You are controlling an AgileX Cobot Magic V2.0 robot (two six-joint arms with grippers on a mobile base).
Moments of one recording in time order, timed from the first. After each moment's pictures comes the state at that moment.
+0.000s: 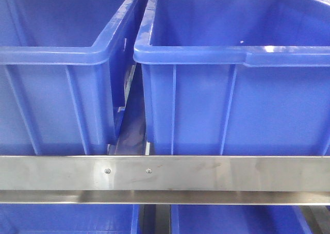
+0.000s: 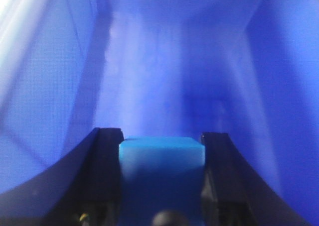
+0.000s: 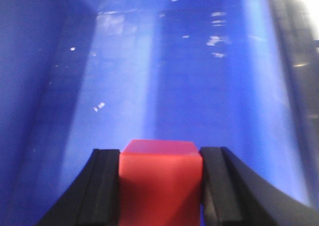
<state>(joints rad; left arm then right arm) -0.13 1.16 -0.90 0.03 0.30 -0.17 0.08 1.16 -0.94 0.18 0.36 0.00</state>
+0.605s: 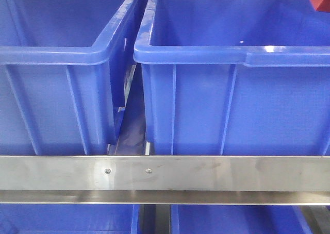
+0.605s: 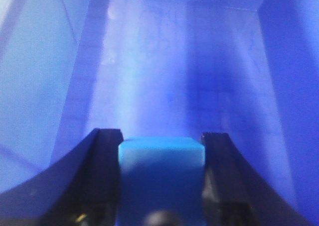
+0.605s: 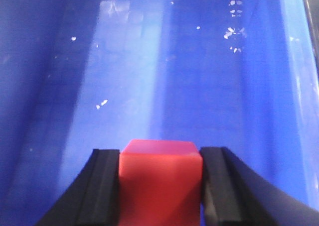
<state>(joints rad) -0.13 1.25 -0.93 0.03 0.28 -0.17 0.10 1.25 -0.99 0.18 0.36 -0.02</state>
